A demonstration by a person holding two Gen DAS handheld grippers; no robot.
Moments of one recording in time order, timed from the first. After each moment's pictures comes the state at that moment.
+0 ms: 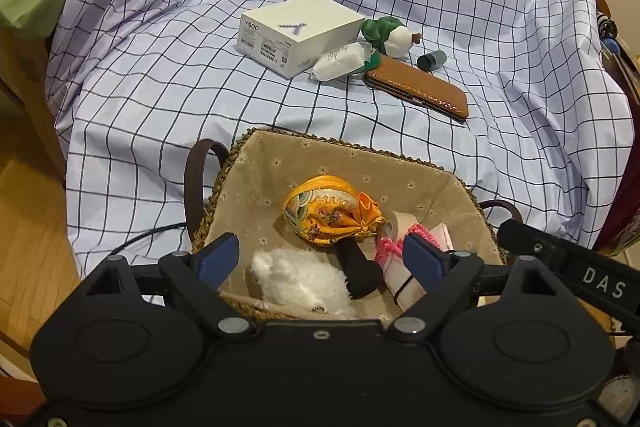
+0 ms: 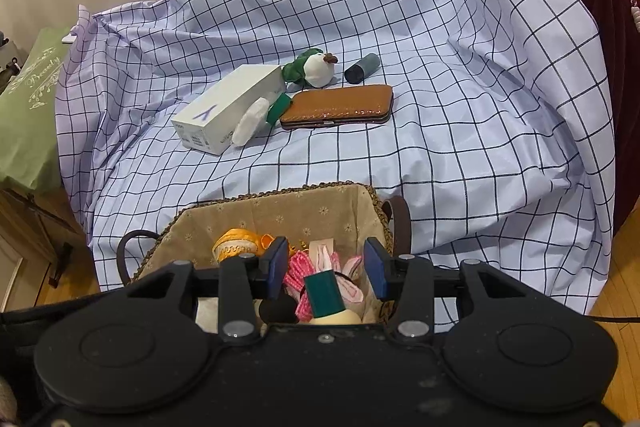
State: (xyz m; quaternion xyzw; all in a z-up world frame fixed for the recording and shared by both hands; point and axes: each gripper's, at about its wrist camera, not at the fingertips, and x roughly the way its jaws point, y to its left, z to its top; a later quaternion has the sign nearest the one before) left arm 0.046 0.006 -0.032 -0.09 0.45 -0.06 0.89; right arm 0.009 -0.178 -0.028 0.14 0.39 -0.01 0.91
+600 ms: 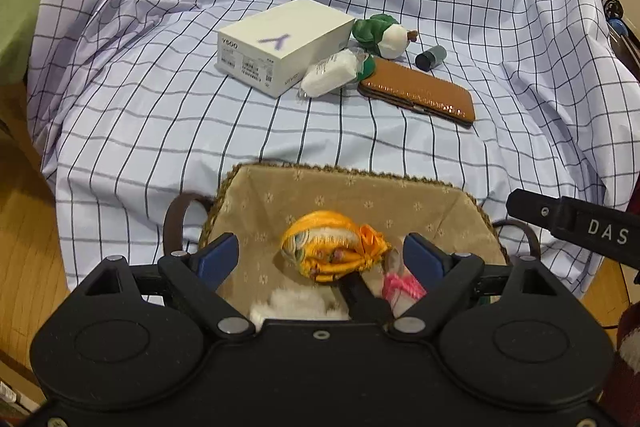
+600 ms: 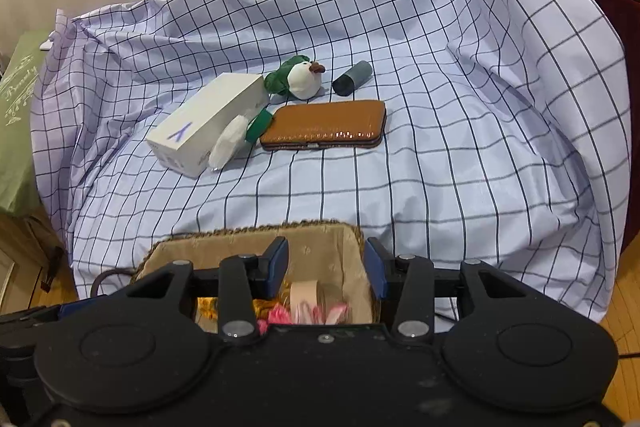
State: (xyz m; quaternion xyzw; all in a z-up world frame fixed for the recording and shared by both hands) left arm 0.087 -0.005 -0.031 -0.05 0.45 -0.07 0.89; right arm 0.069 -0.194 -0.031 0.13 0.40 -0.02 0.91
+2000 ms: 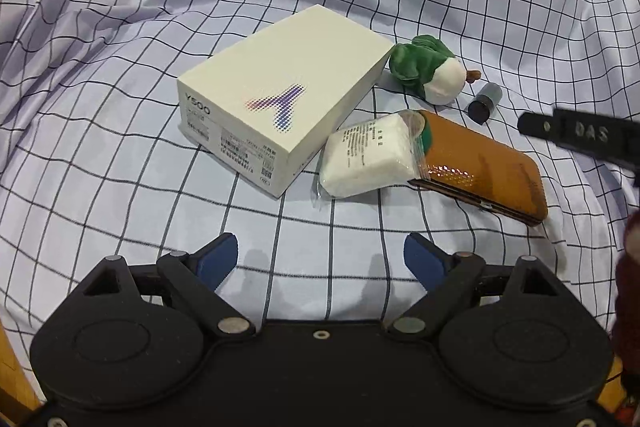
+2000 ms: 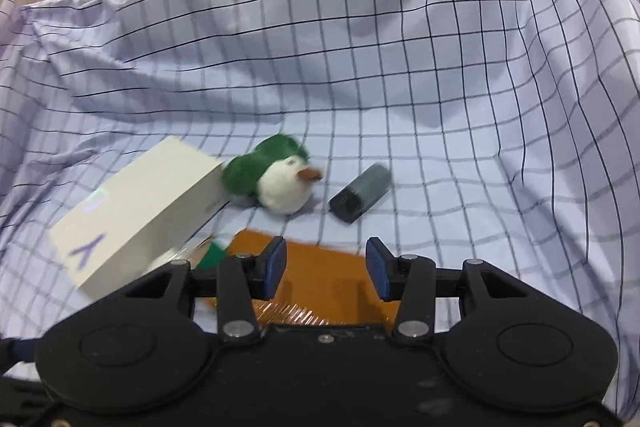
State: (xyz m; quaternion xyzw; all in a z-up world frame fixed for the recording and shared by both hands) left arm 0.234 0.009 -0.068 -0.06 0.48 -0.08 0.87; right arm 0.281 -0.200 -0.051 0.03 0.36 -0.04 0.93
